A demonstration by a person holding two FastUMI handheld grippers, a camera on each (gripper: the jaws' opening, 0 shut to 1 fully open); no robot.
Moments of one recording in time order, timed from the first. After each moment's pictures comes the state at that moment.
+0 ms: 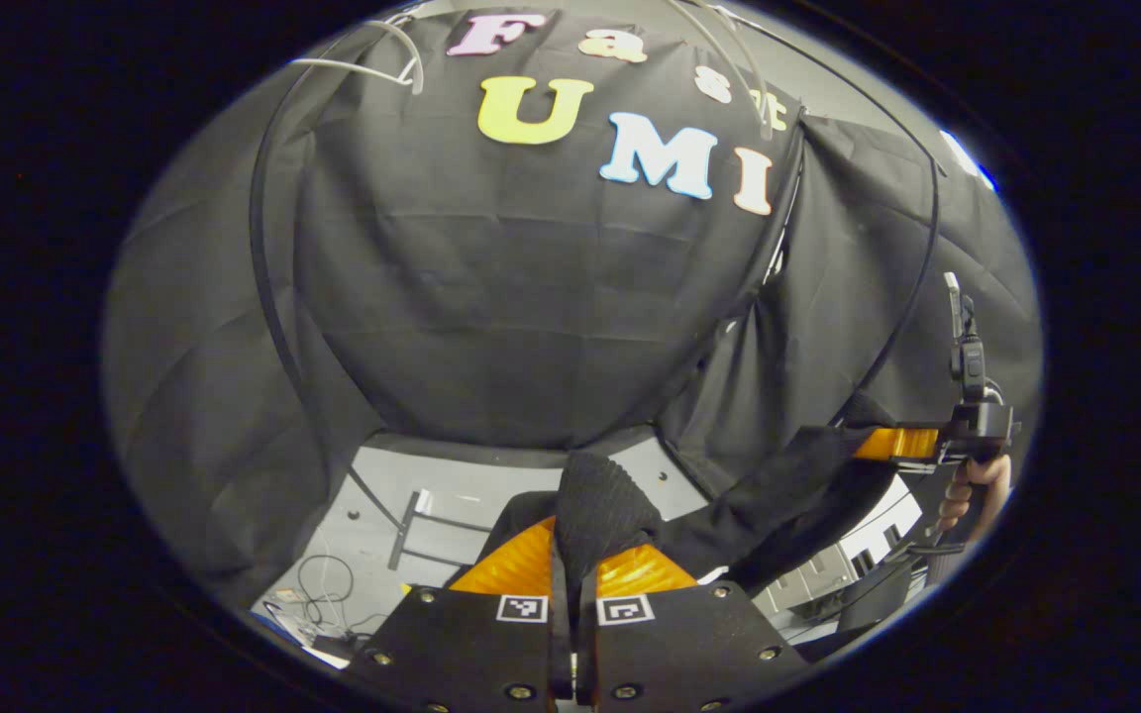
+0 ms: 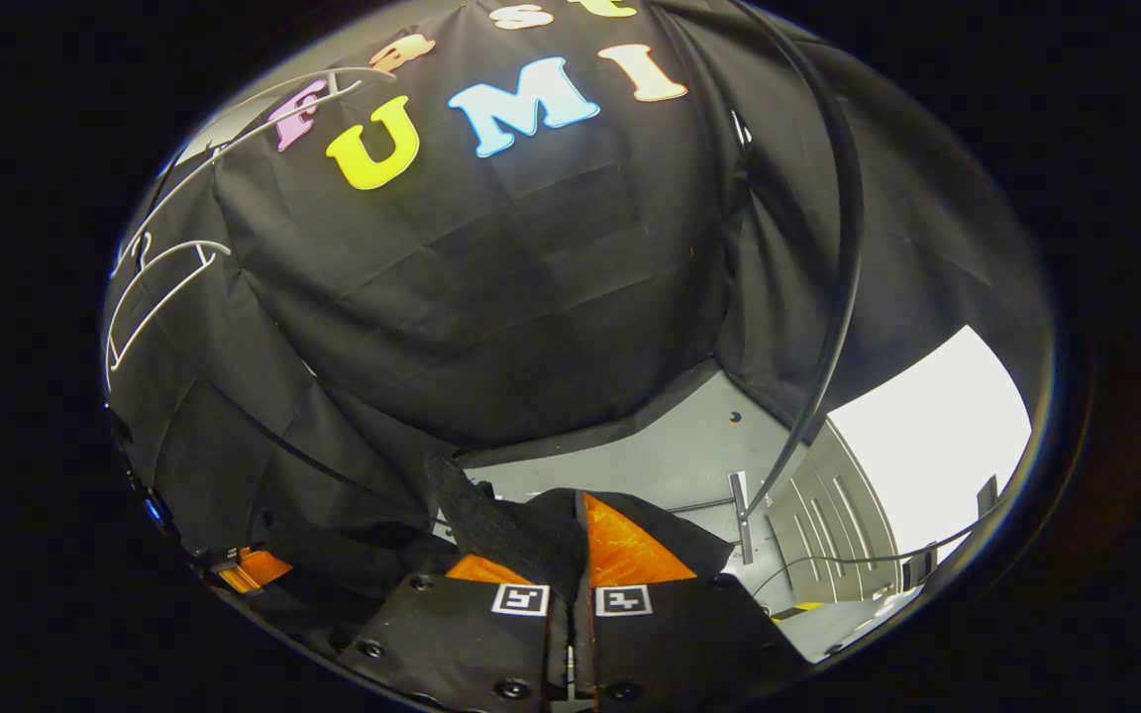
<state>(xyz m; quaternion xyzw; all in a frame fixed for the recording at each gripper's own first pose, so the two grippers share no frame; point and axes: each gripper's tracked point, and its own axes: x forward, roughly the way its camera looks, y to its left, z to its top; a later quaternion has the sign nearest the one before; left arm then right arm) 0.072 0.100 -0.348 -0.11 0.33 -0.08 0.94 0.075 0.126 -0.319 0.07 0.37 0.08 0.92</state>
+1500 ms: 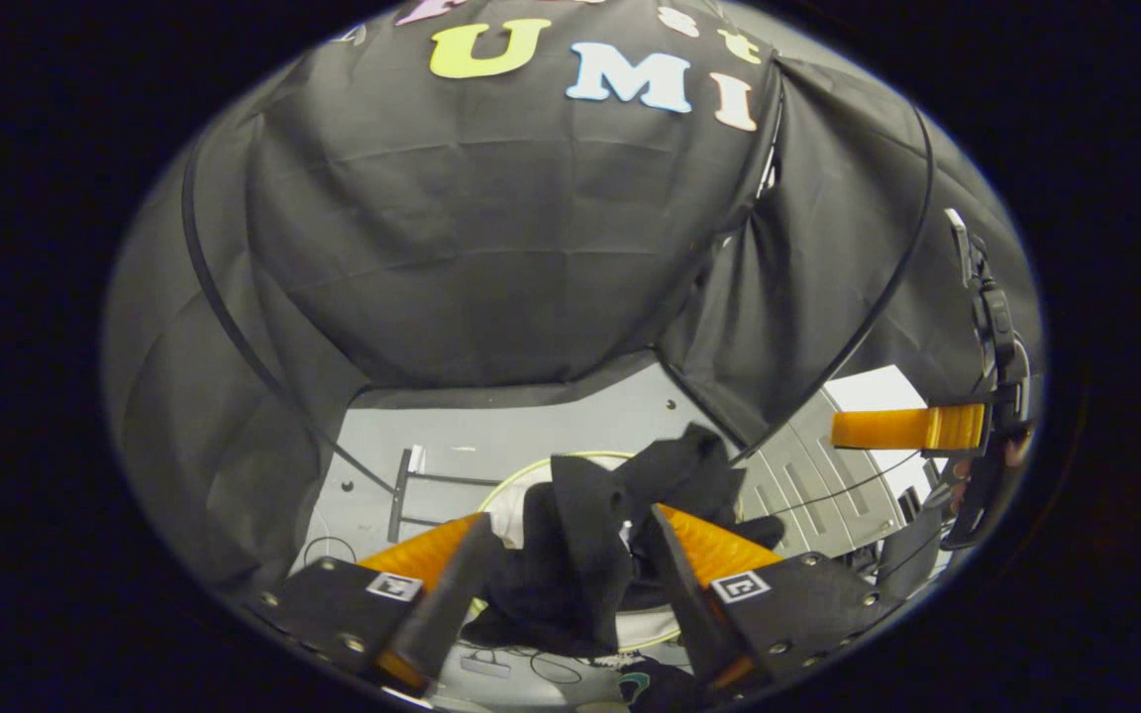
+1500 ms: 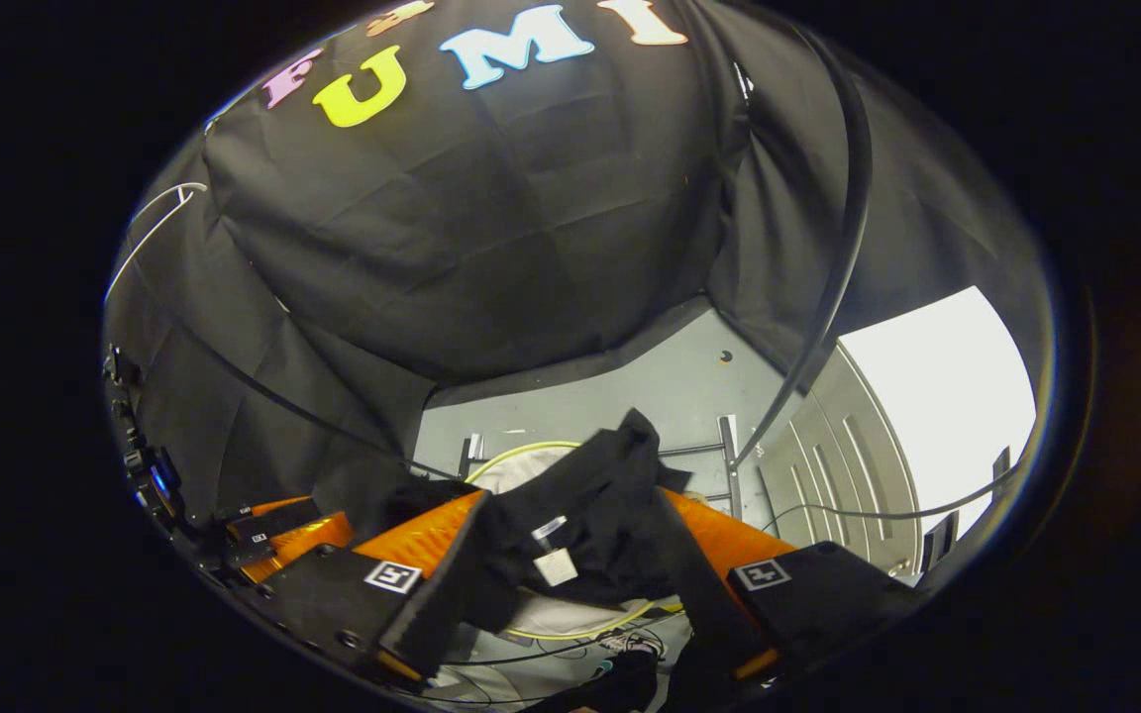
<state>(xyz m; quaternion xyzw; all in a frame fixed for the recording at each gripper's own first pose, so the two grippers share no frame) 0.082 0.074 -0.452 -0.03 0.40 -0.10 0.91 0.037 0.102 -0.404 0.04 0.45 0.07 0.89</state>
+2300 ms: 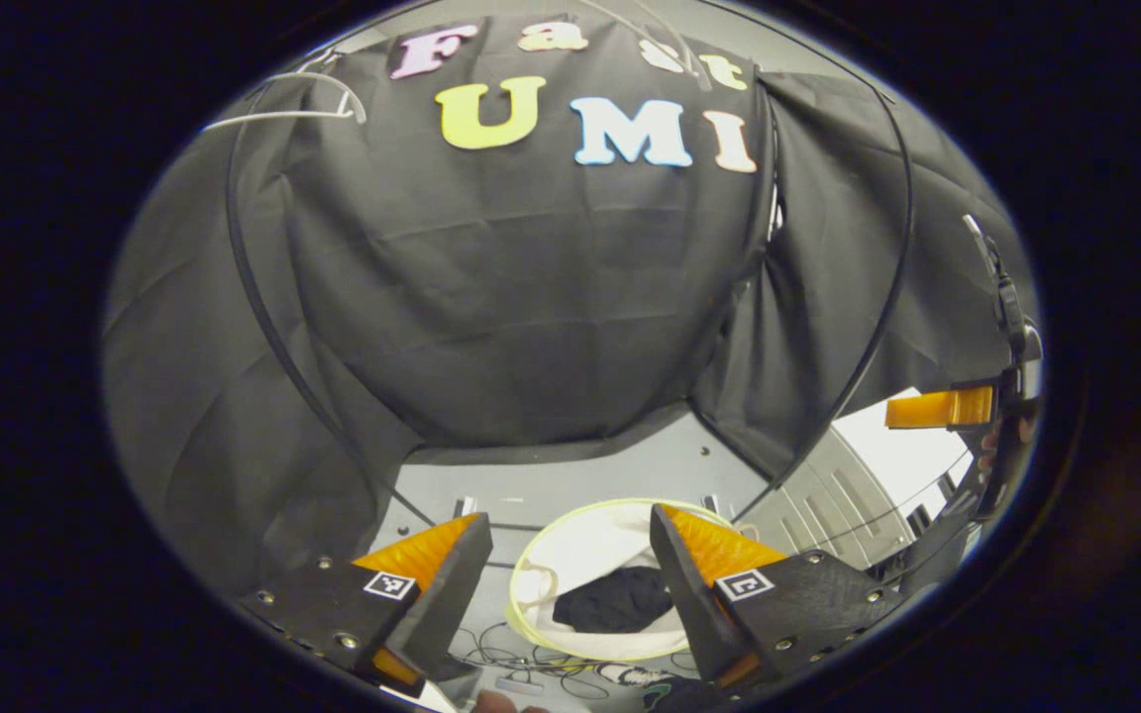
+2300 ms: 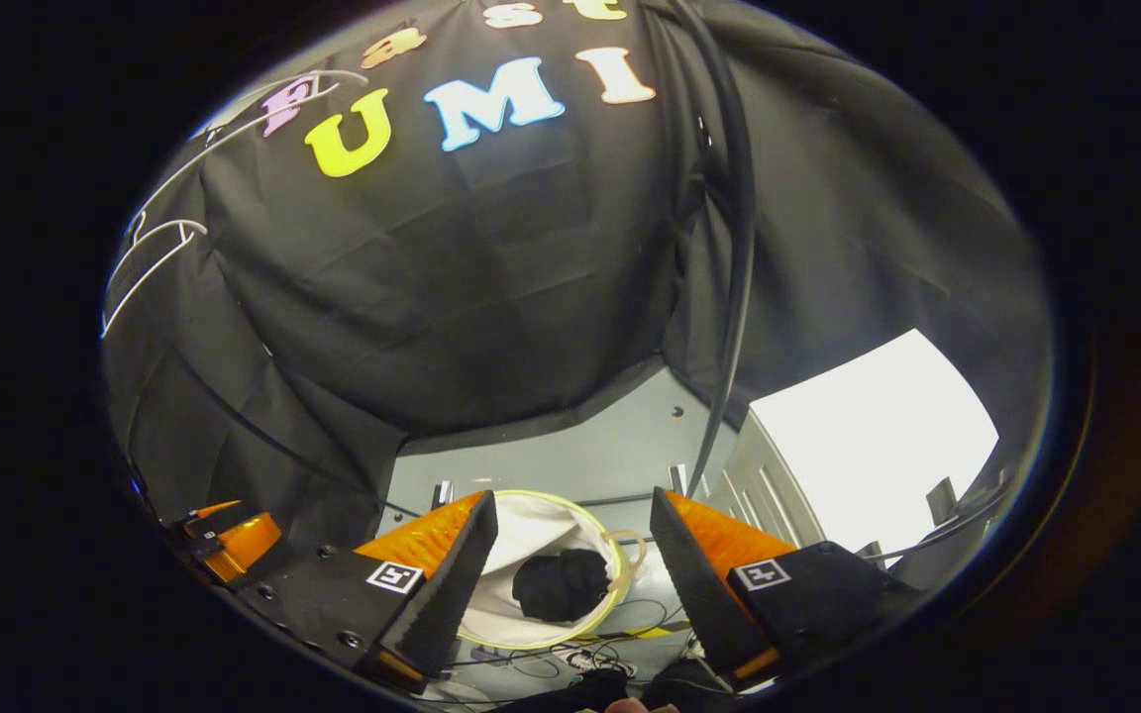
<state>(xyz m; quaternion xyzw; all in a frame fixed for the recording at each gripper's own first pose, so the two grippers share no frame) 0.065 0.089 -0.325 0.00 0.31 -0.03 0.95 0.033 0.037 -0.299 0.03 0.36 0.02 0.93</state>
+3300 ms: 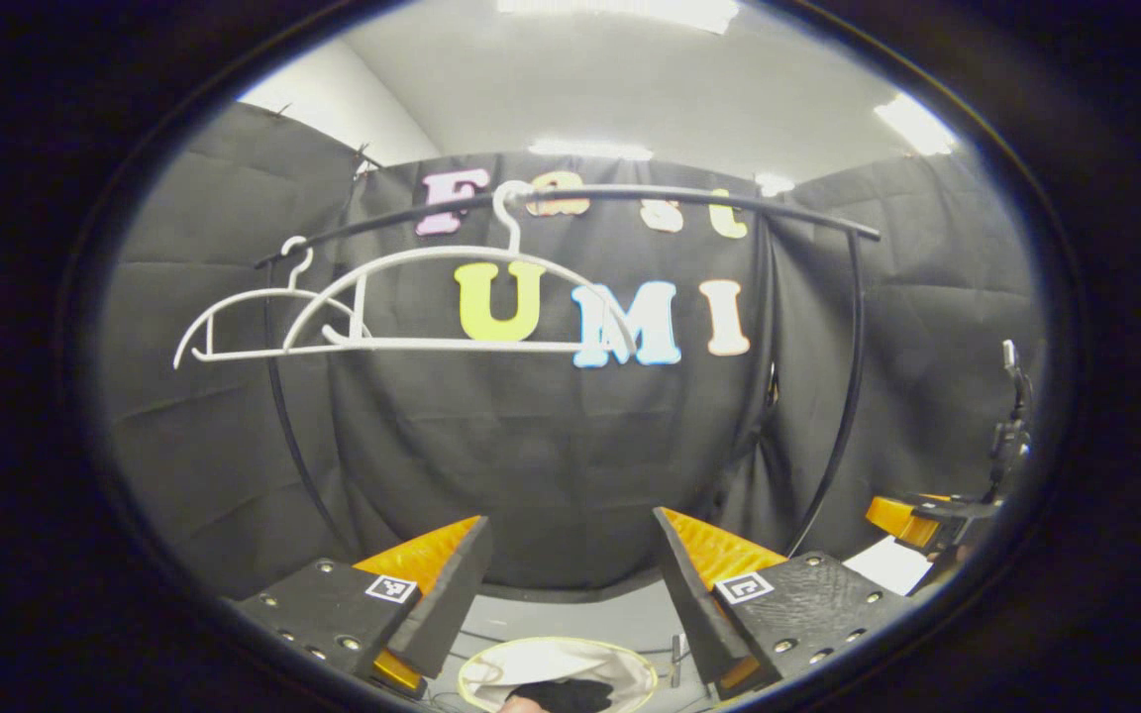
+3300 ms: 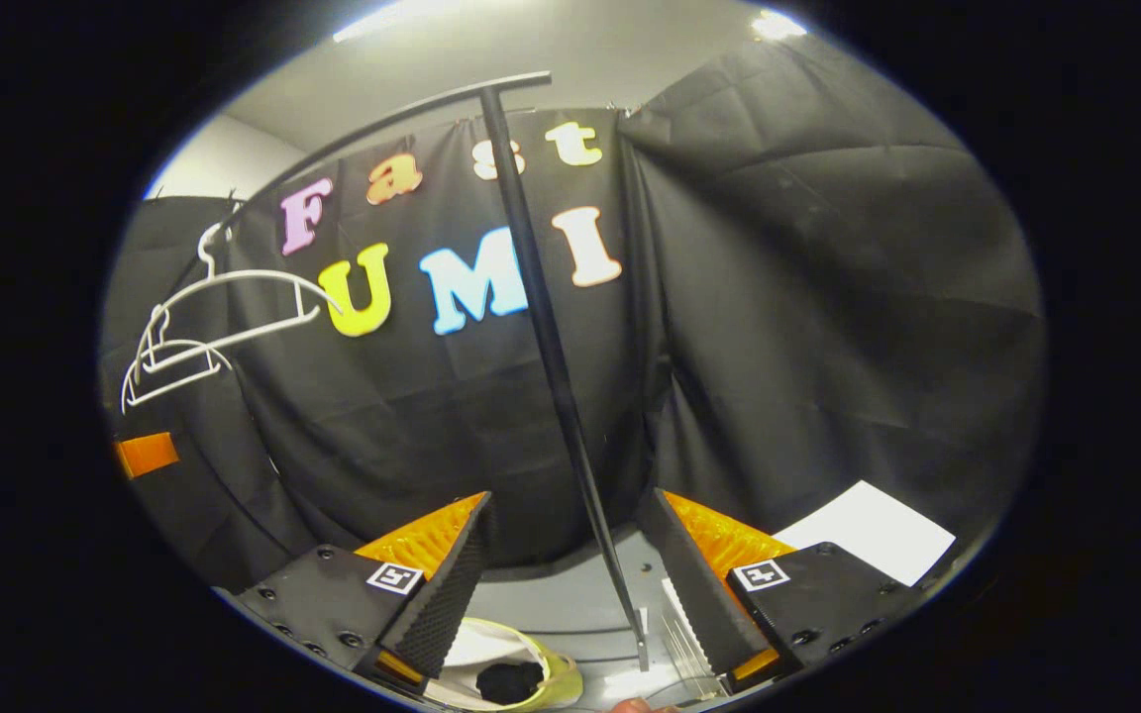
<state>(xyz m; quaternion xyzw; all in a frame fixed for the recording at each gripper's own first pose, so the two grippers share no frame) 0.056 -0.064 -0.017 -0.03 0.05 0.02 1.00 0.065 -0.080 -0.083 0.04 0.10 0.04 0.99</state>
